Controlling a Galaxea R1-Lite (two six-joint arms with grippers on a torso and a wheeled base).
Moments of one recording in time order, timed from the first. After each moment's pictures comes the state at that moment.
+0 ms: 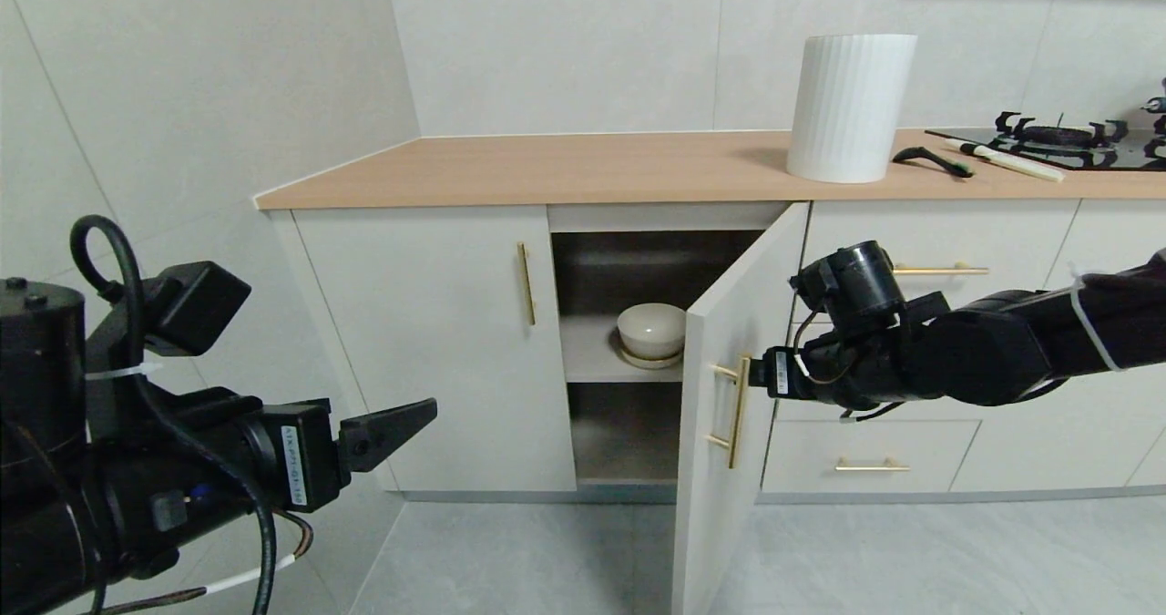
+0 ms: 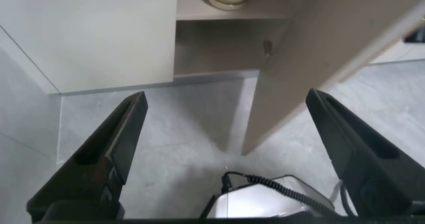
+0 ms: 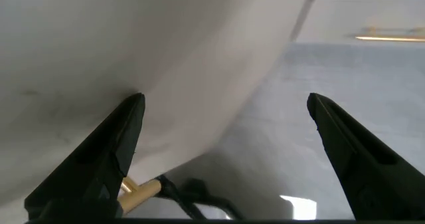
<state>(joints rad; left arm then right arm) -0.49 1.23 -0.65 -0.15 0.14 -0.31 0.46 1.98 -1.21 -0.04 -0.14 0.39</state>
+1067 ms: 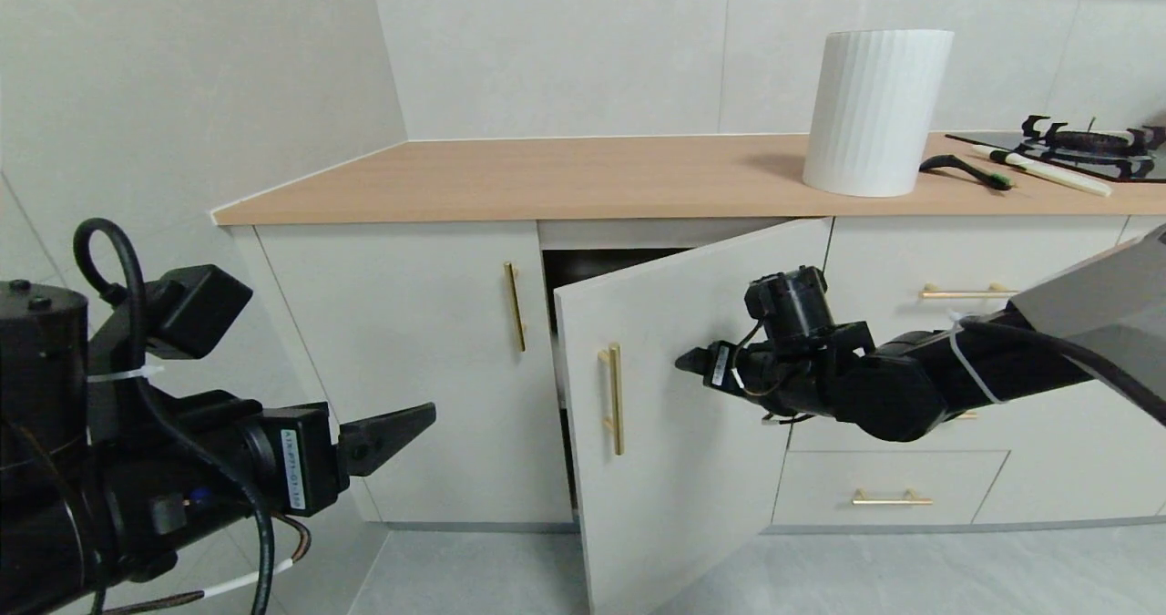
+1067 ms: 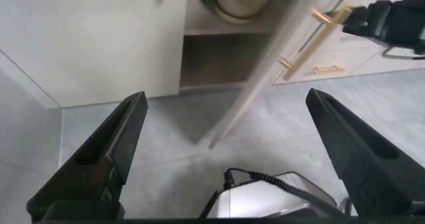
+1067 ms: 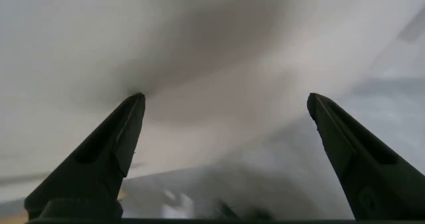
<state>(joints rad) -0.49 1.23 -0.65 -0.14 0.14 -0.31 0.55 2.13 -1.24 -0.33 -0.13 0.65</state>
